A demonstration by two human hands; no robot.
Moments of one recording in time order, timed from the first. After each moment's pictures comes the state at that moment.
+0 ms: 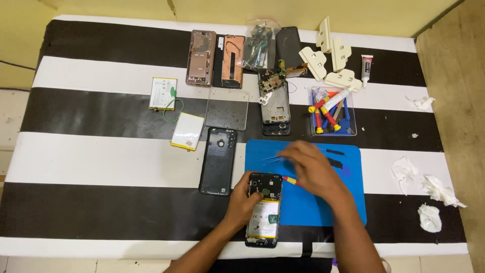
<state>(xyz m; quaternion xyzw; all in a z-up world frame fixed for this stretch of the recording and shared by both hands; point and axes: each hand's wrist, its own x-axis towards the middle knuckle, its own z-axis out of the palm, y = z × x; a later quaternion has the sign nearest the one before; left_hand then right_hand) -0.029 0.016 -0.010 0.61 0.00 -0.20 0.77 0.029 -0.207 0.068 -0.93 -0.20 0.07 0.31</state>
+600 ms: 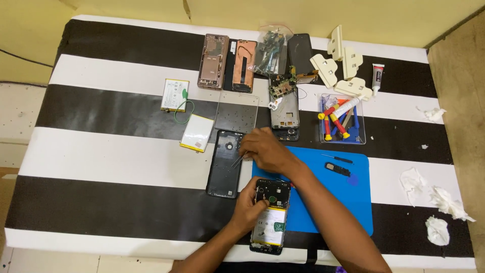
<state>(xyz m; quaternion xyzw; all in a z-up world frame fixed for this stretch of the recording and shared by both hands) -0.031 0.017 -0.011 0.57 -0.07 -0.14 0.80 0.116 -0.117 0.001 -0.85 -0.42 0.04 0.31</state>
